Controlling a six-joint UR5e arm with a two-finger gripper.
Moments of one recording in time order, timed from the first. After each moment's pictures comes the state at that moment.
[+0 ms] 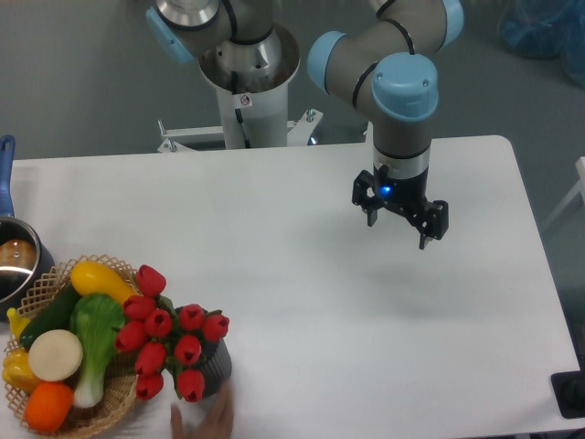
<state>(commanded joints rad) 2.65 -1.80 -1.79 -0.90 1.56 1.27</state>
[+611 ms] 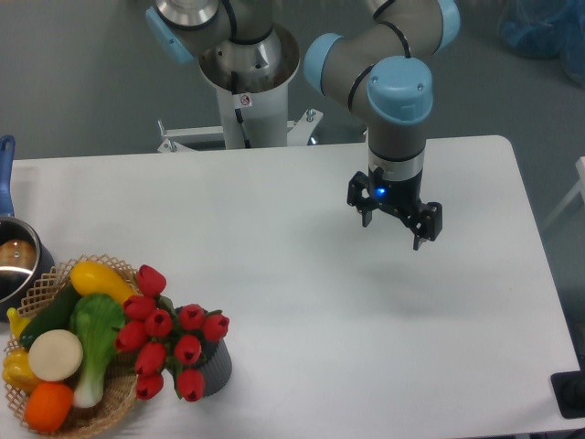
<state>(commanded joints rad) 2.66 -1.78 -1.85 -0.89 1.54 1.26</state>
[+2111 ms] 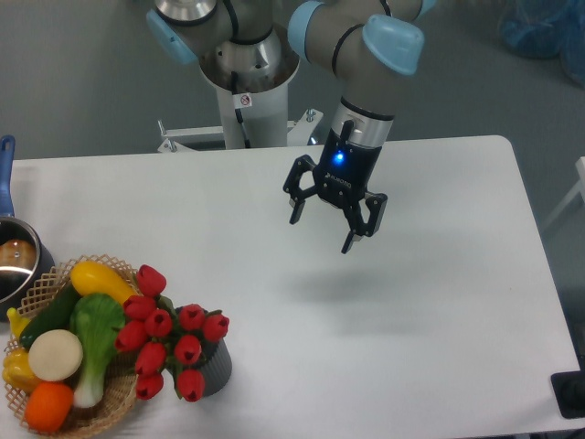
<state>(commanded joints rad) 2.71 -1.66 -1.94 -0.87 0.86 1.22</state>
